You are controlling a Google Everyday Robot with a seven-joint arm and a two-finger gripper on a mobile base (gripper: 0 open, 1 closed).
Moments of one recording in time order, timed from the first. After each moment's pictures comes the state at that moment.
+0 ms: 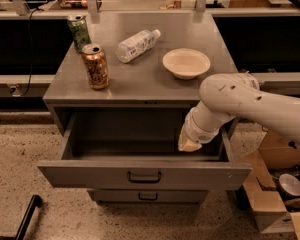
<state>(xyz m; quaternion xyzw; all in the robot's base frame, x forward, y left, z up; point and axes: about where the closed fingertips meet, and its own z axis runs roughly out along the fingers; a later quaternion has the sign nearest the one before) 0.533 -0.113 0.672 -0.70 0.69 0.04 0.15</state>
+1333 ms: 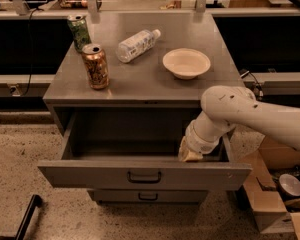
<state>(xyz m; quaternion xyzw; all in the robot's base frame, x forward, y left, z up) 0.512 -0.117 0.625 -0.73 0.66 0.09 0.12</state>
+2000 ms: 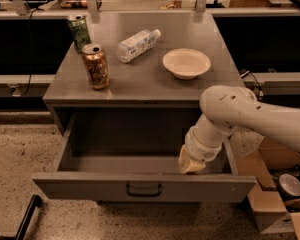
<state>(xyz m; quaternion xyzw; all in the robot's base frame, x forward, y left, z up) 0.468 -0.112 0.639 -0.76 0.63 0.12 0.09</state>
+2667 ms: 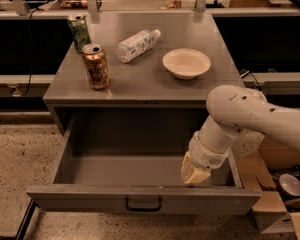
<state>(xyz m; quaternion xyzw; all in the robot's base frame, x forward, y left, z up) 0.425 -0.111 0.661 -0.75 0.64 0.16 0.07</state>
